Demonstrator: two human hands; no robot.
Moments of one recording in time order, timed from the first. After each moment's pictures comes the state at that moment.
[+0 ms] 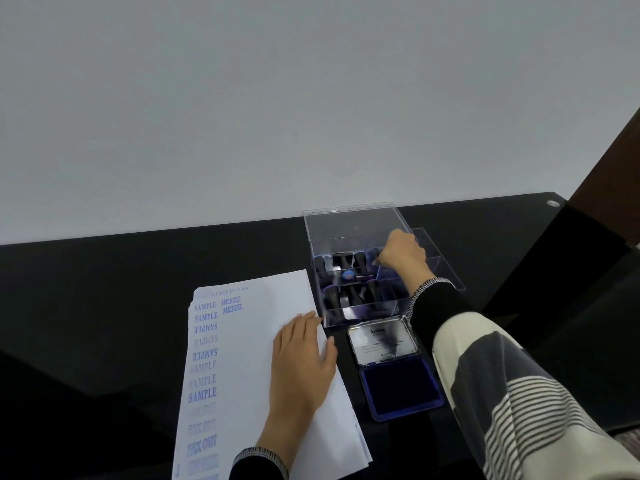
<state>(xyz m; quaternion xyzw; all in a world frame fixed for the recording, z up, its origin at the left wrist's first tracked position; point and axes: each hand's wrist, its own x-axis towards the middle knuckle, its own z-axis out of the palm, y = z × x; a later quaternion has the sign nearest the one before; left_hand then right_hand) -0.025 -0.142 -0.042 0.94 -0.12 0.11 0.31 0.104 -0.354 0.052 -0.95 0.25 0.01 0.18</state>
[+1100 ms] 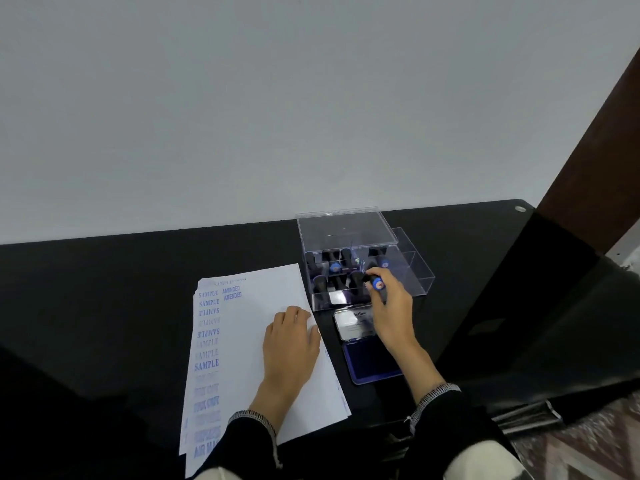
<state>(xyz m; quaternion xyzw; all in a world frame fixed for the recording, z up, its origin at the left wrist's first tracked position) -0.043 -0.139 -0.017 0.96 -0.12 0.09 0.21 -0.043 -0.321 0.013 -0.85 0.07 -0.27 0.44</state>
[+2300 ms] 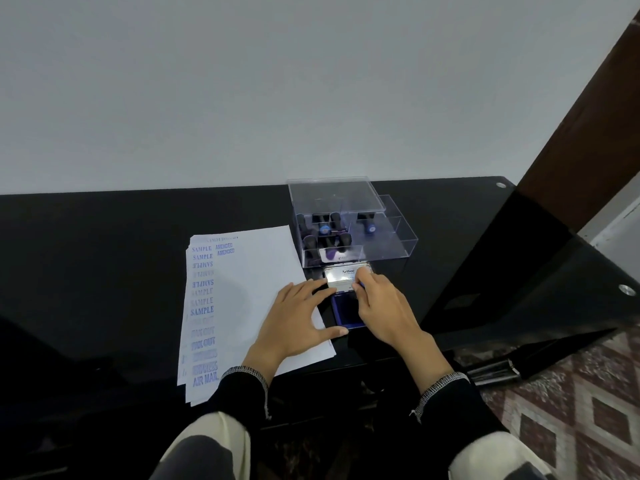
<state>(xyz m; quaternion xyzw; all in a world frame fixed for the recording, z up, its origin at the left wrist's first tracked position) -0.071 -0.133 -0.028 0.92 -0.32 -0.02 0.22 -0.114 -0.322 0.014 -0.98 -0.02 -0.11 0.19</state>
